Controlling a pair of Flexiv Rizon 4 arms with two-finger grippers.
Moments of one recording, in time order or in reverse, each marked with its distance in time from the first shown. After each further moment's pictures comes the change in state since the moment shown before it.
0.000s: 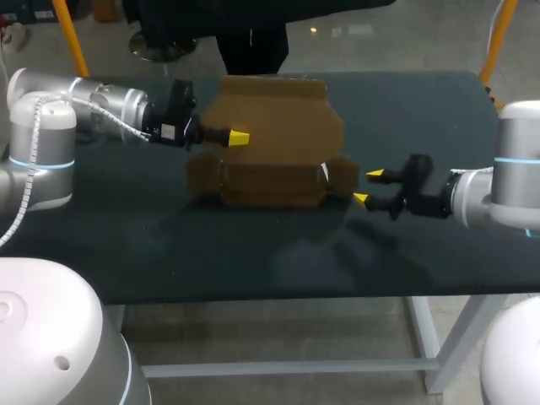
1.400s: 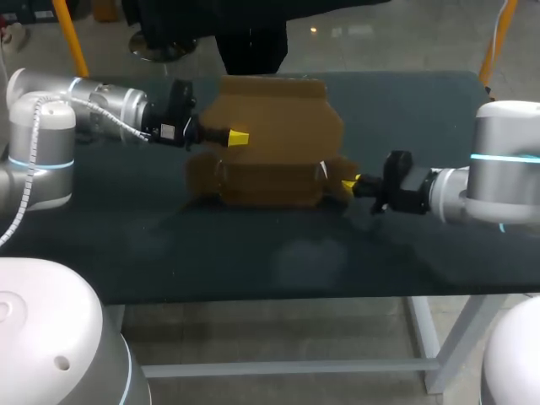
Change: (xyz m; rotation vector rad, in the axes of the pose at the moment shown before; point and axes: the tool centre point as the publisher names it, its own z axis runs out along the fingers) left arm 0.000 0.000 -0.001 0.000 -0.001 0.000; right arm -0.002 0.002 0.041 -0.032 0.014 0.074
